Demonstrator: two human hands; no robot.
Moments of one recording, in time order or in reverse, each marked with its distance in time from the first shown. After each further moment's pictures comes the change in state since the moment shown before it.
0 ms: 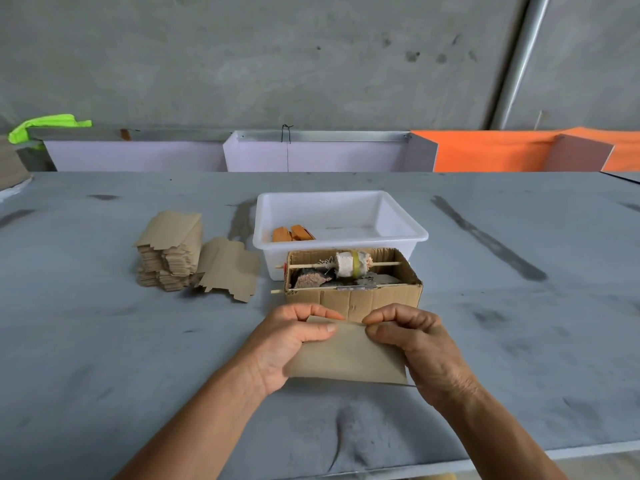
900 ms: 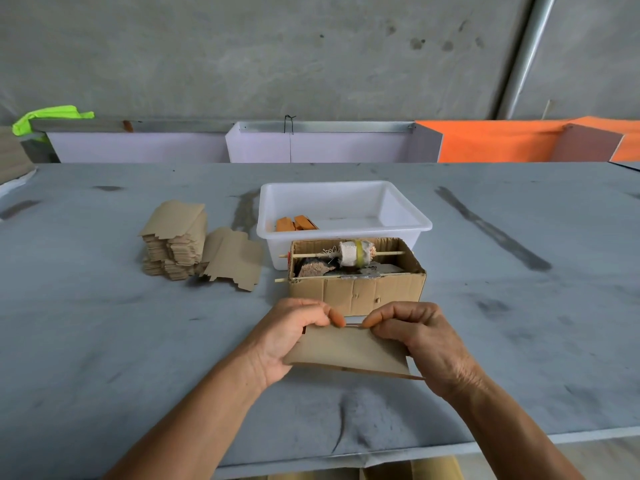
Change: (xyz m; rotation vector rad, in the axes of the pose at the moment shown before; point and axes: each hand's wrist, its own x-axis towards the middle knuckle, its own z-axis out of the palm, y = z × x) left_hand -0.004 -0.001 -0.002 0.054 -0.052 -0.049; right_hand -0.007 -0.003 0.002 -0.183 -0.036 -0.012
